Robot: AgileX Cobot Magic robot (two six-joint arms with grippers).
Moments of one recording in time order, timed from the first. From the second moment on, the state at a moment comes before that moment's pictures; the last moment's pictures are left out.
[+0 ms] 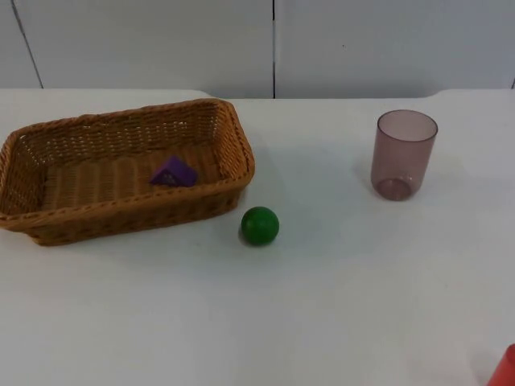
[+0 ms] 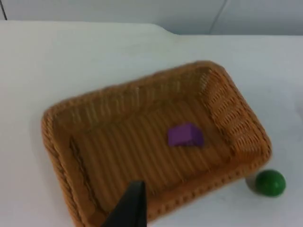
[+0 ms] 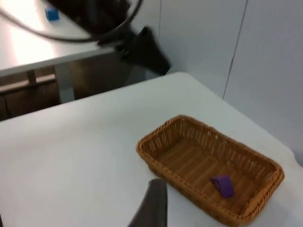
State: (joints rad) right arm 0.87 0.86 -0.98 0.09 0.48 -0.20; left arm 0.11 1.12 -0.94 -0.60 0.72 0.50
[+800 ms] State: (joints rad) right arm 0.87 0.22 -0.57 0.09 0.65 -0.15; left arm 0.10 0.02 -0.55 -0.40 0.85 0.29
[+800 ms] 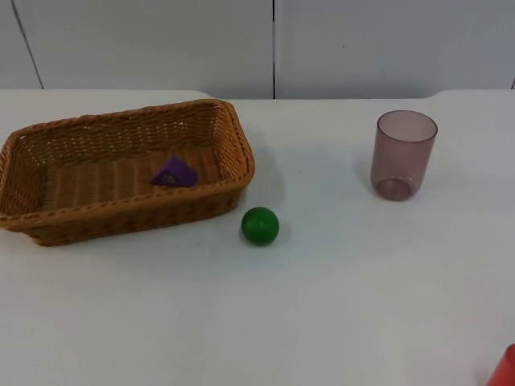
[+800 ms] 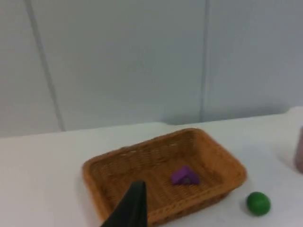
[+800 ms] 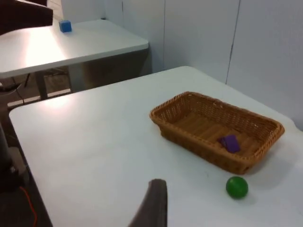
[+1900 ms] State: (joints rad) right arm 0.87 0.00 -0.52 -0.07 1.10 0.02; left arm -0.03 0.00 -0.50 -0.15 1.08 0.15
